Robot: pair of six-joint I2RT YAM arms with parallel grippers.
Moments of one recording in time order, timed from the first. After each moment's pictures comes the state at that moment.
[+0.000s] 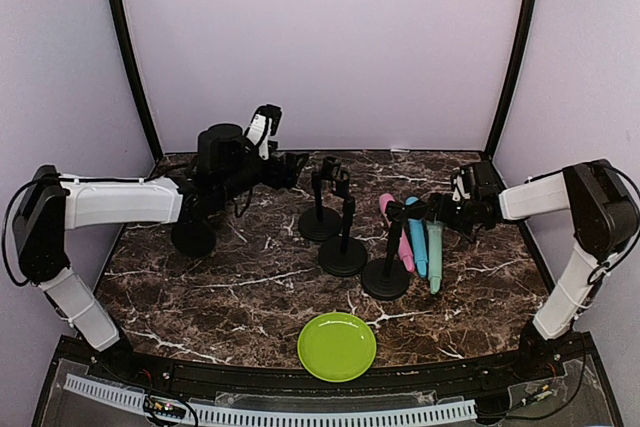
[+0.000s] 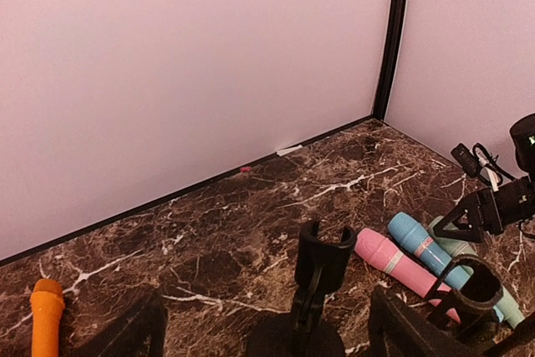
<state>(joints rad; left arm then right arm) -0.72 1.65 1.10 0.38 -0.12 -0.05 0.24 1.71 0.85 0.04 -0.13 0.49</state>
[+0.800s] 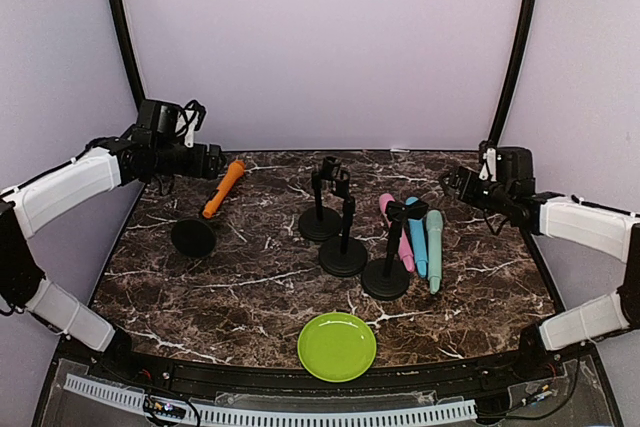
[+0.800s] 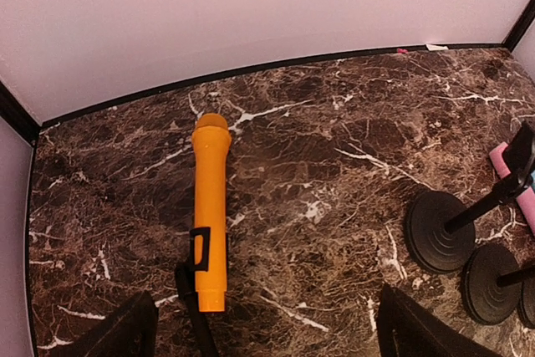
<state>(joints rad) -0.36 1.40 1.17 -0.38 -0.08 -0.09 0.24 1.28 0.72 0.05 -0.07 0.46</state>
